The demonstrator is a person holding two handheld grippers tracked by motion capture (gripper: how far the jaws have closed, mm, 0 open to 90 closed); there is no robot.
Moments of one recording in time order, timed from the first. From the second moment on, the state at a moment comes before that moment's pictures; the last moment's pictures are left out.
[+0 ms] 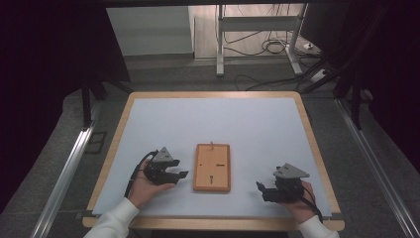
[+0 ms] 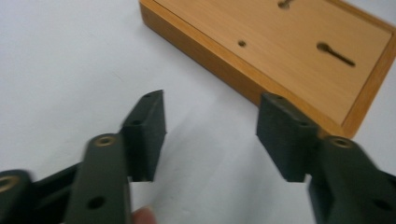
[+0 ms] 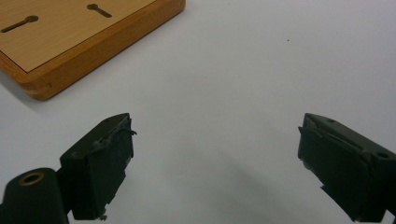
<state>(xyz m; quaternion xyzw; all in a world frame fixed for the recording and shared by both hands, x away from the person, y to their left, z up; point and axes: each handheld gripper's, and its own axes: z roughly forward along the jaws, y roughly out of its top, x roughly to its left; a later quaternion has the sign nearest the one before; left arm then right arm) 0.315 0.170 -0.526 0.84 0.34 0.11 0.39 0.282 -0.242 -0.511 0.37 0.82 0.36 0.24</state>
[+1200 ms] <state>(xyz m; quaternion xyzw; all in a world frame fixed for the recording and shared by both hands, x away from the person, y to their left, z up) 0.376 0.119 -0.486 0.84 0.32 0.12 0.43 0.284 -0.226 -0.511 0.36 0.83 0.38 0.20</state>
